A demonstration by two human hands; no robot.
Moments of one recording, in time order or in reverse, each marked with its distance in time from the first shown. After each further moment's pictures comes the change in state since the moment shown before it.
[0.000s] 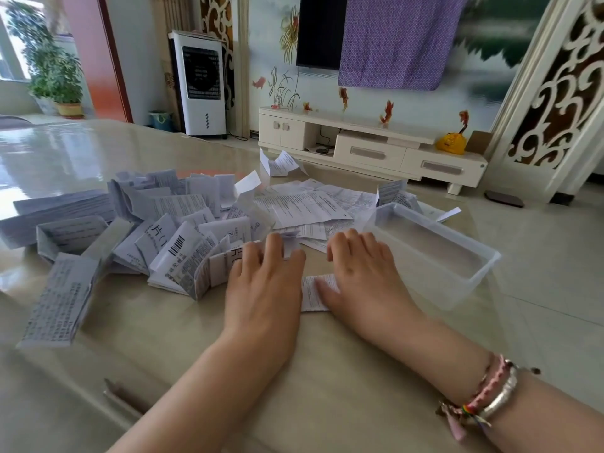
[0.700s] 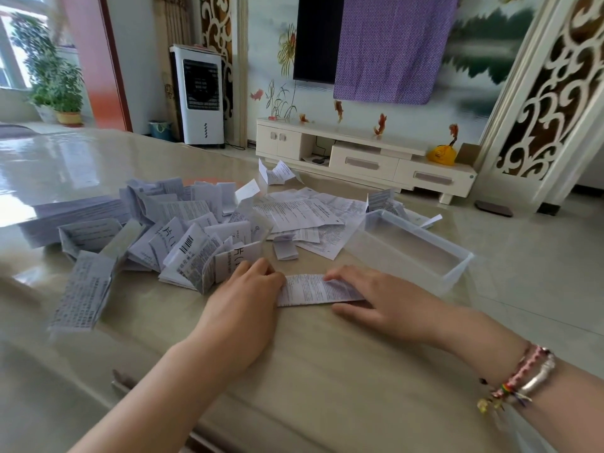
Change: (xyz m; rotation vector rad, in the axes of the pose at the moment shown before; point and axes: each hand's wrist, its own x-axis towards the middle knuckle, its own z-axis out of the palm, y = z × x) left_hand -0.015 -0.032 0.003 -0.190 -0.073 0.141; right_hand -0.024 0.044 -0.036 0.370 -0.476 -0.200
